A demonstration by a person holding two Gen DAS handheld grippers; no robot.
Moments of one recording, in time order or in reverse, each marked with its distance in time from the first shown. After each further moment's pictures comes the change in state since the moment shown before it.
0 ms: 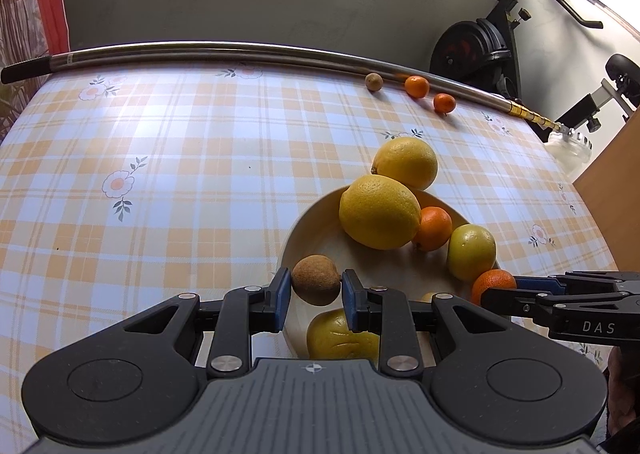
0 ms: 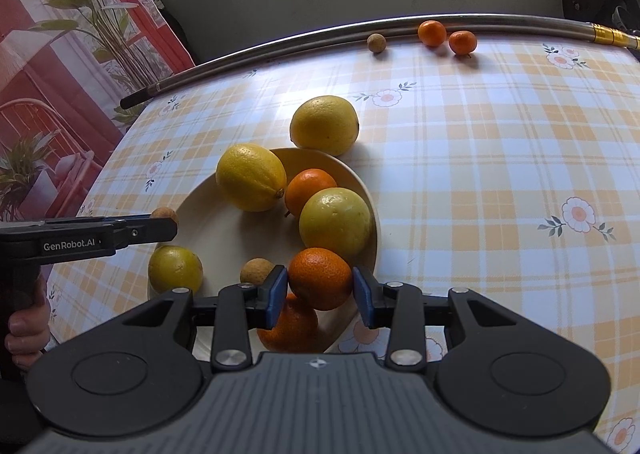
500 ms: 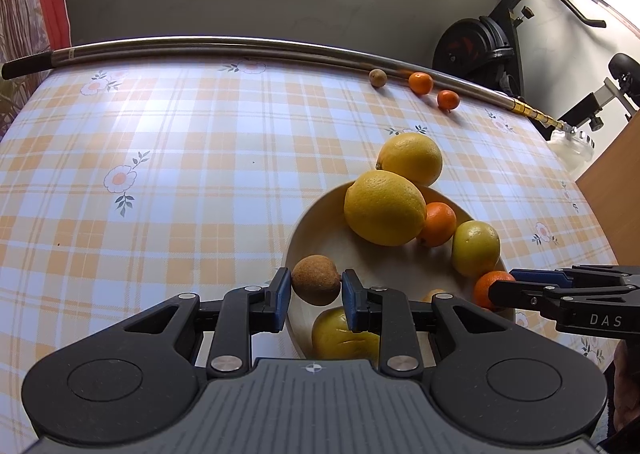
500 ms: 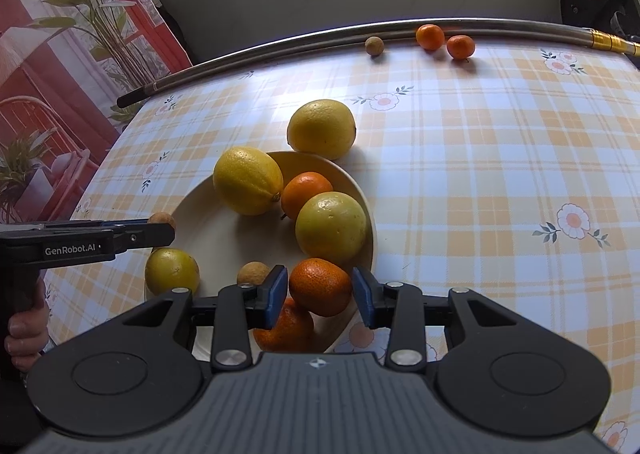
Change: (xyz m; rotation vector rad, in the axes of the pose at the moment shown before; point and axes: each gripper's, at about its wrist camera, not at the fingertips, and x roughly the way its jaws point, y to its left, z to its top) left arm 0.004 0.000 -0.002 -0.007 0.009 0.007; right arm -0.001 0.001 0.003 -0.009 -0.004 -0.021
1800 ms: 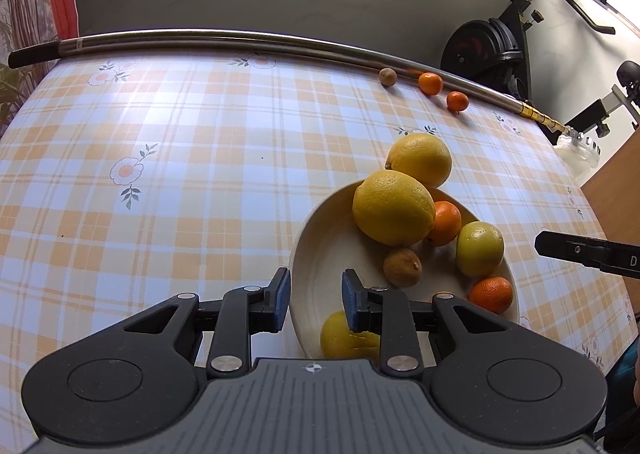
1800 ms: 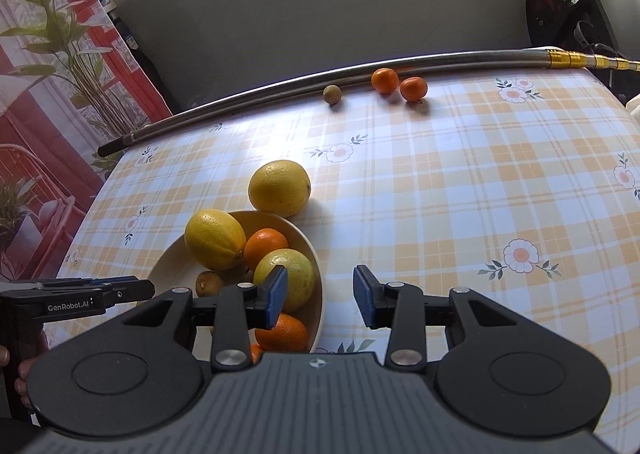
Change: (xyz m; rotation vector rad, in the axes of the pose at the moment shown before) left arm 0.002 0.003 0.002 -0.044 0.007 0.010; right arm -0.030 -0.026 0.022 0.074 -0.104 -0.046
